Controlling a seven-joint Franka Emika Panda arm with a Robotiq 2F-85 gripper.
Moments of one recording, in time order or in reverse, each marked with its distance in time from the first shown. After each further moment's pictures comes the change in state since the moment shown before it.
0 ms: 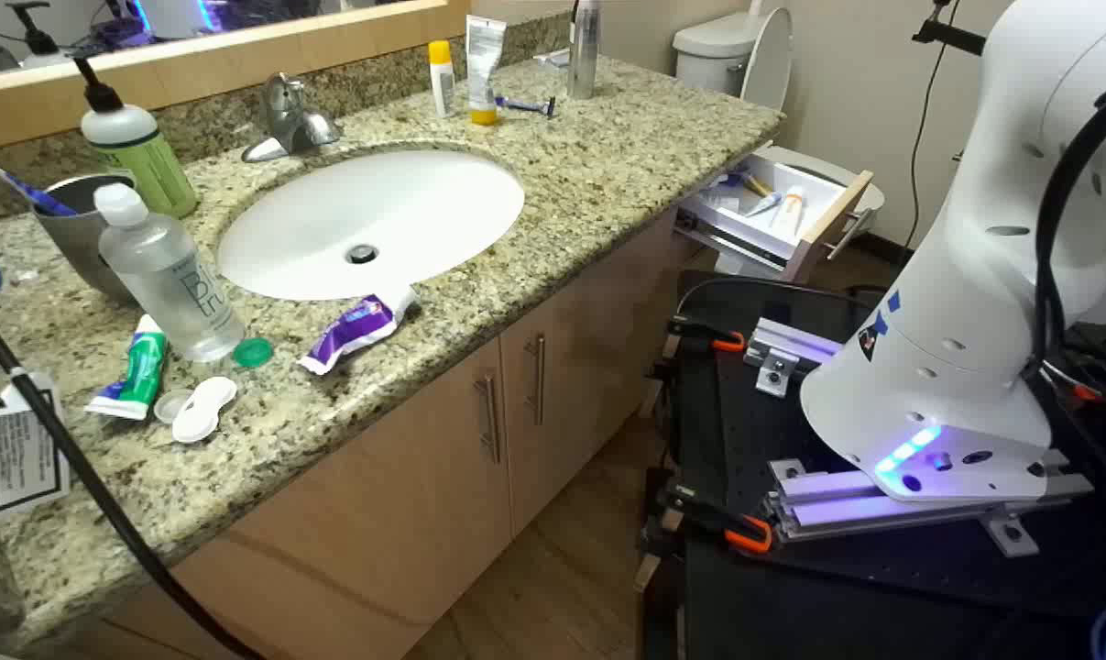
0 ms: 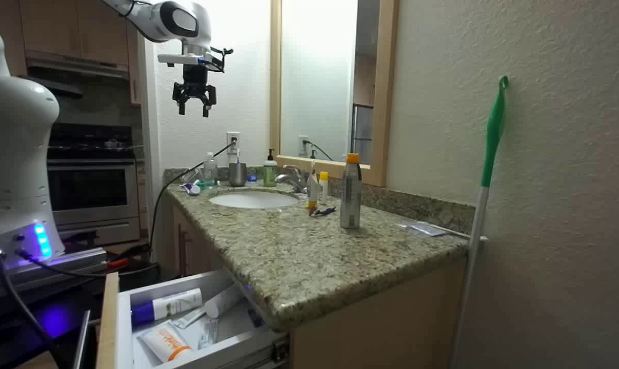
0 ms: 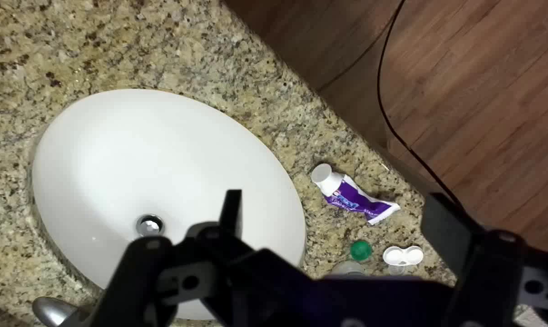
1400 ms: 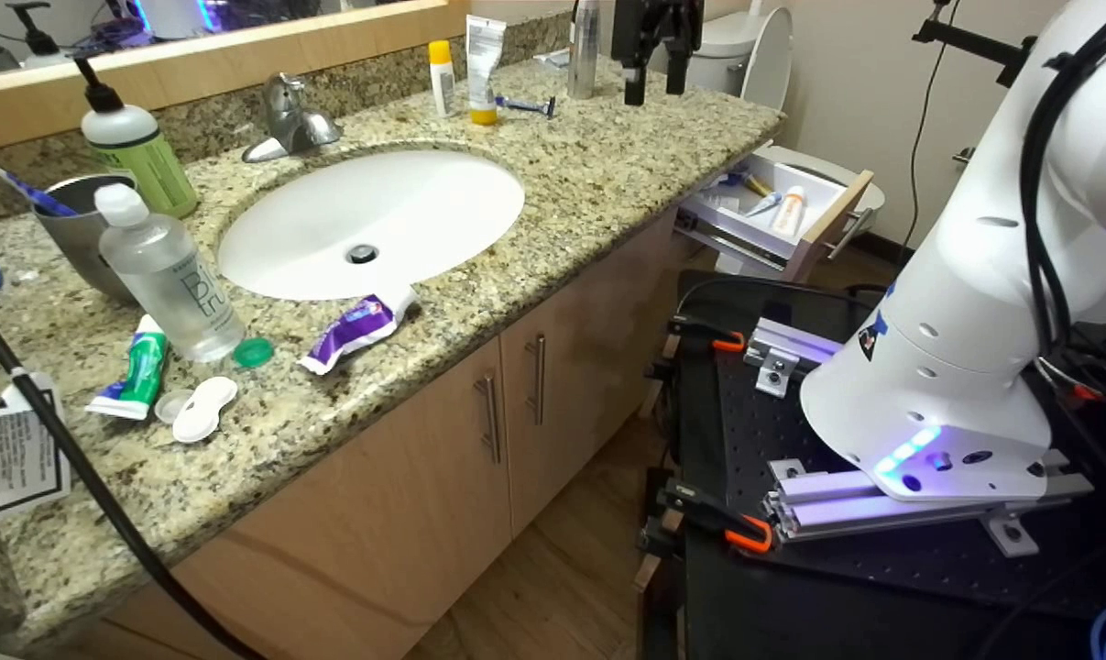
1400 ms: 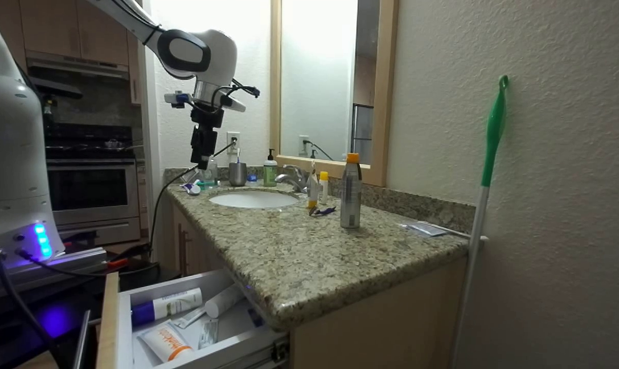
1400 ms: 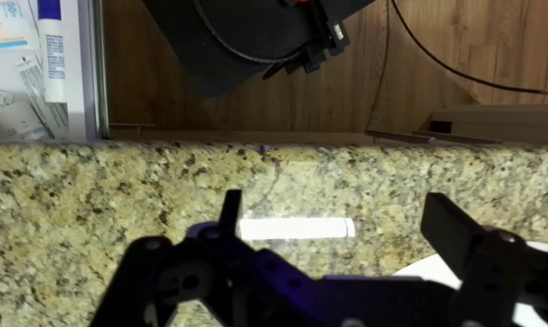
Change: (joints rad) arm -0.351 0.046 -0.242 -0.314 -0.065 0.217 0.182
